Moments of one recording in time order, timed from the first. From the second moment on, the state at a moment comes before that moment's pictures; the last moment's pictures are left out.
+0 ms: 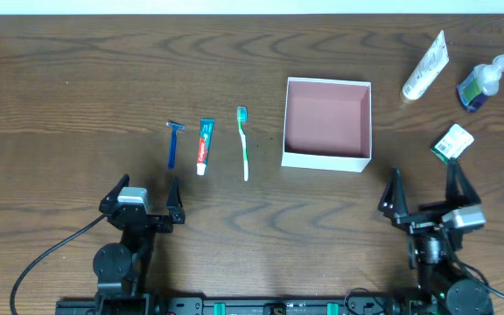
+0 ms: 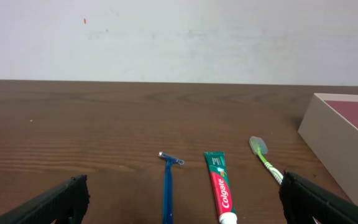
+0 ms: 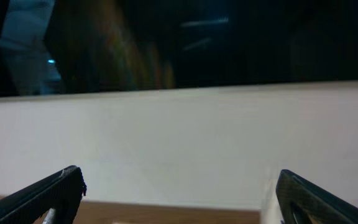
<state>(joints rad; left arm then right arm) 0.00 0.01 0.02 -0.11 0.10 -0.07 0.03 0.06 0.07 0.41 -0.10 0.13</state>
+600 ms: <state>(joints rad) 0.00 0.01 0.02 -0.11 0.10 -0.07 -0.10 1.55 1.80 -0.86 -0.11 -0.12</state>
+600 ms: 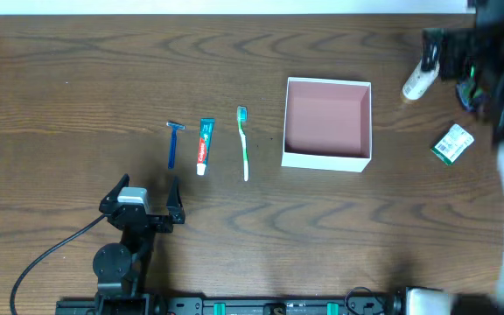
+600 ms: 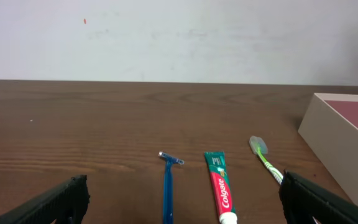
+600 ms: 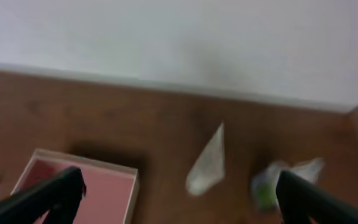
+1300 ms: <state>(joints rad) 0.00 0.01 0.02 -0.11 0.10 -0.07 -0.22 2.06 2.13 -0.98 -0.14 -0.19</state>
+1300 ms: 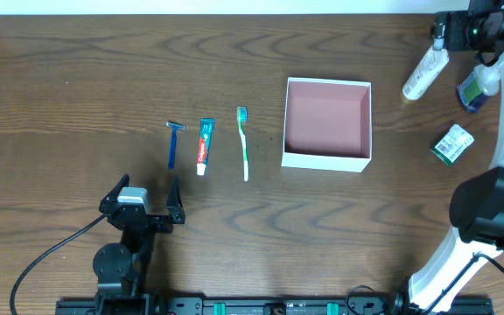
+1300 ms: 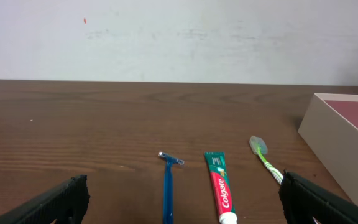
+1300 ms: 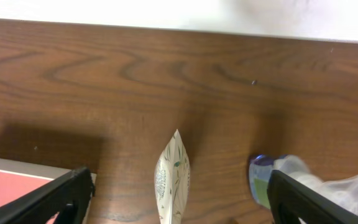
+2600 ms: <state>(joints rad) 0.00 0.01 0.02 -0.11 0.10 -0.07 -0.18 2.01 2.32 -1.19 -0.37 -0.11</state>
